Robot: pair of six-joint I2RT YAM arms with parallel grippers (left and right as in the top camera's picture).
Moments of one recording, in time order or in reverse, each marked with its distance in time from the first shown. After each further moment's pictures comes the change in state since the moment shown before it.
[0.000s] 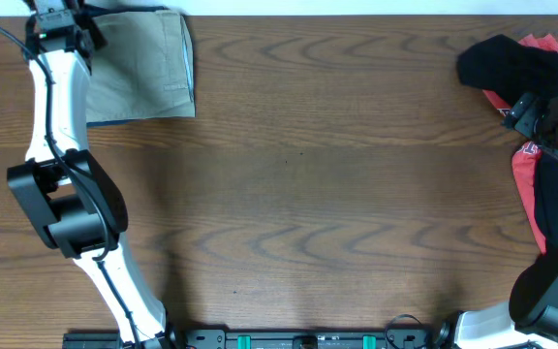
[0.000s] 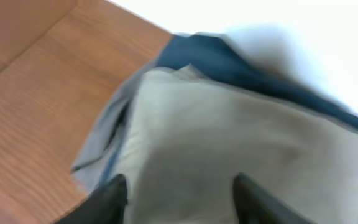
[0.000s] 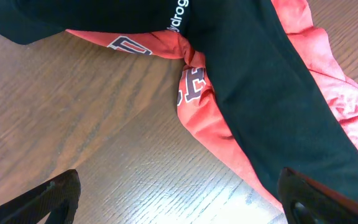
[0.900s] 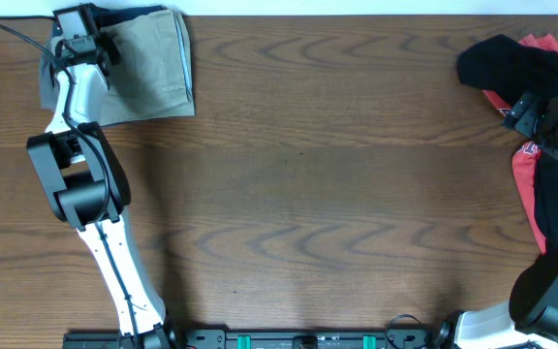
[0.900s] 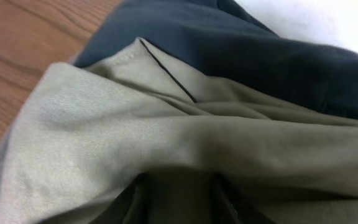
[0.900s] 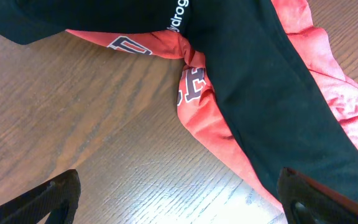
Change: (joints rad) left arm 0.026 0.260 0.000 0.264 0.042 0.080; right arm 0.000 0.000 0.000 0.000 0.000 0.000
